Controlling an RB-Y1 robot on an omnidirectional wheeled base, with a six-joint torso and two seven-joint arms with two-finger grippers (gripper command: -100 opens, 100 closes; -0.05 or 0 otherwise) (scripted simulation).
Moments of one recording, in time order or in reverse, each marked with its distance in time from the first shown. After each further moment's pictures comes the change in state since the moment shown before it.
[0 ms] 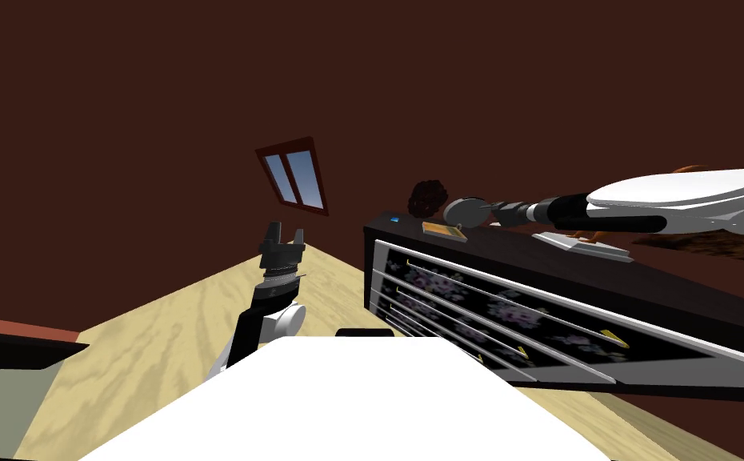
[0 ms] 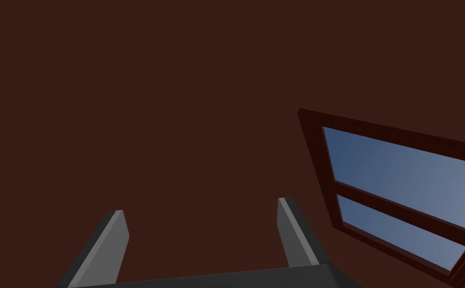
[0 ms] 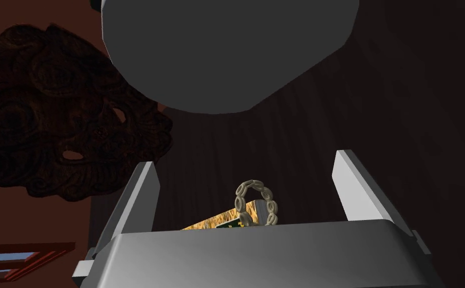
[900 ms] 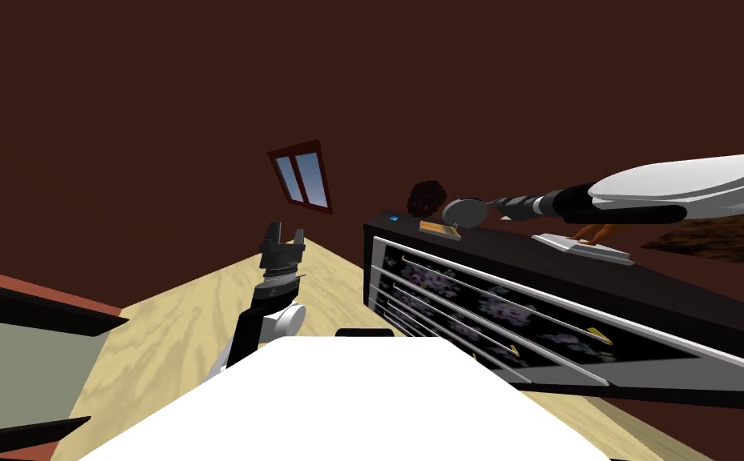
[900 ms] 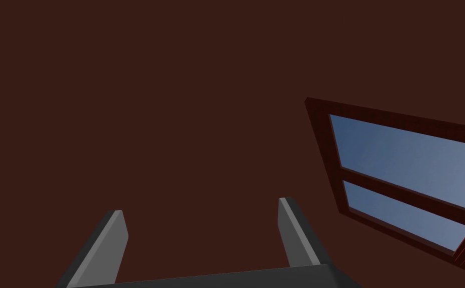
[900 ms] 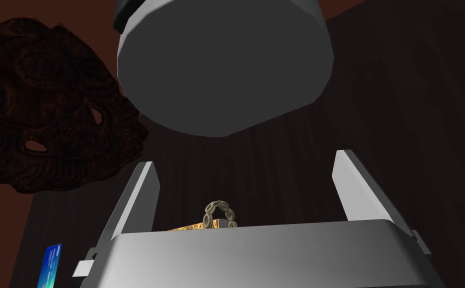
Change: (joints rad) left arm 0.000 0.000 0.000 0.000 0.000 0.000 0.000; right arm -0.009 -0.081 0.027 0.002 0.139 0.038 0.022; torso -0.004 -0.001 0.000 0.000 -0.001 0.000
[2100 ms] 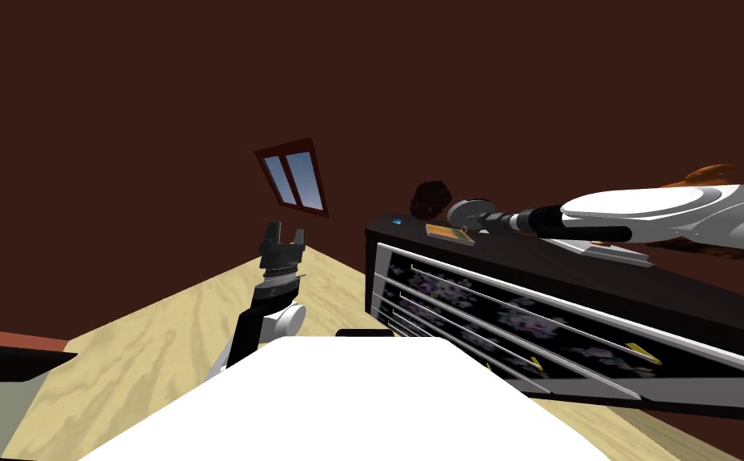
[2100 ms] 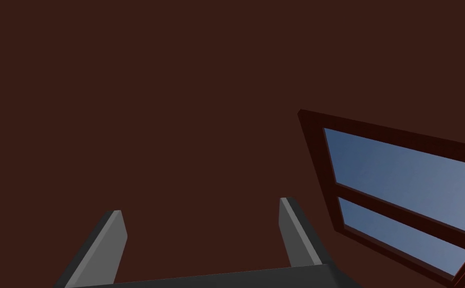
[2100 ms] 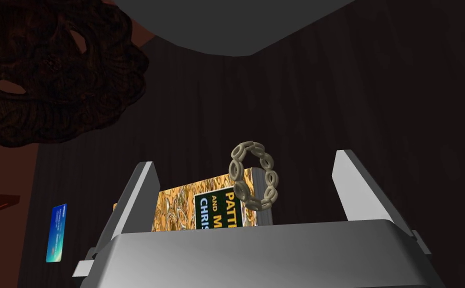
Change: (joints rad) left arm 0.000 0.000 0.000 0.000 0.000 0.000 0.000; right arm 0.017 0.068 0.040 -0.125 -0.174 -0.013 0.149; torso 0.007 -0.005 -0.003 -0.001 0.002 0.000
